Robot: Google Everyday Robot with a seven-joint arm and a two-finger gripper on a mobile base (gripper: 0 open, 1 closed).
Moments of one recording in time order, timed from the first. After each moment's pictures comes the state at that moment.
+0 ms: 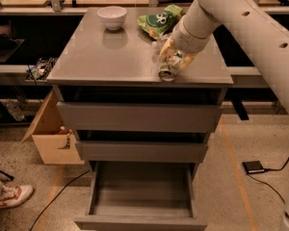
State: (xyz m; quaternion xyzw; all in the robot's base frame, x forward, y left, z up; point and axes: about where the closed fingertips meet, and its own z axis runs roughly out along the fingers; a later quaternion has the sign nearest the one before) arm 0.692 -0.102 0.872 -0.96 0.13 -0.17 0.17
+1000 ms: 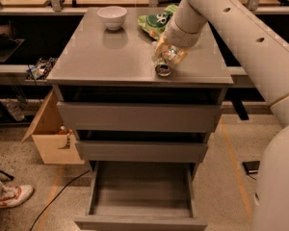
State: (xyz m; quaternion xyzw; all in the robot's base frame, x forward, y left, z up) arm 0.720 -0.092 0.869 -0.97 0.11 -0.18 0.14
